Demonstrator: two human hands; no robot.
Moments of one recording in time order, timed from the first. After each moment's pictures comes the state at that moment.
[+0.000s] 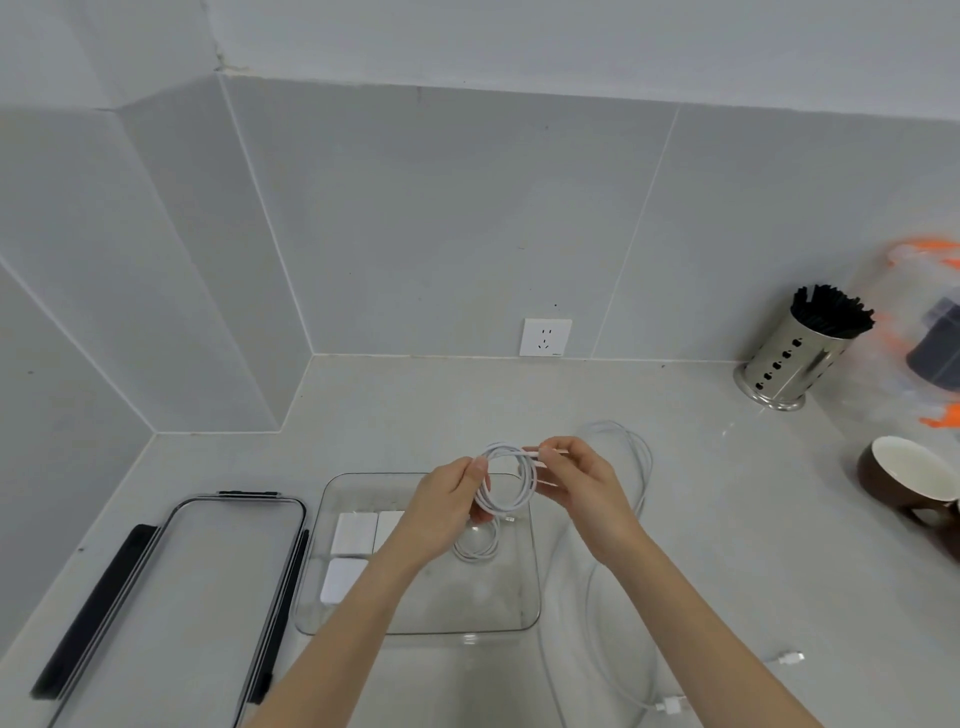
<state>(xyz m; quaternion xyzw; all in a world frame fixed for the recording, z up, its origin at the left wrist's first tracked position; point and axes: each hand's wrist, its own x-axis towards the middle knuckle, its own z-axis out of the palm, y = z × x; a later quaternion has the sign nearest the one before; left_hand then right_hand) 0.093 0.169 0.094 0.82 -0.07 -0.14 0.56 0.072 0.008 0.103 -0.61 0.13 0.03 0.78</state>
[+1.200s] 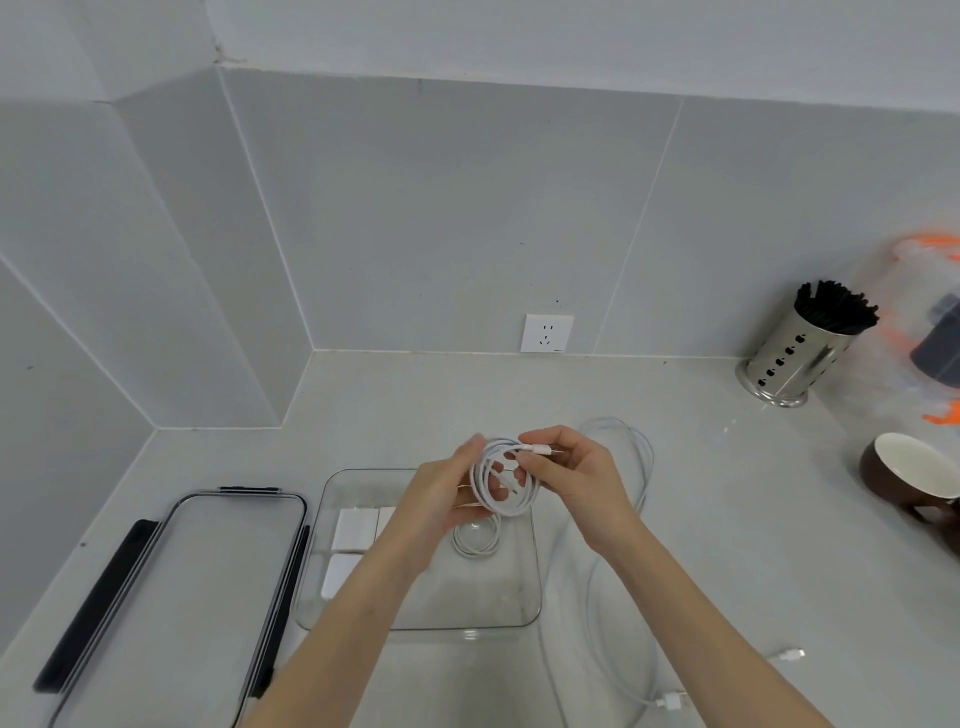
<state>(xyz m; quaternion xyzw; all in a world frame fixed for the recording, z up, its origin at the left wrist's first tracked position) 0.088 0.168 0.113 0.63 0.09 -0.24 0.73 0.071 0.013 0.114 -0.66 0.06 0.01 0.75</state>
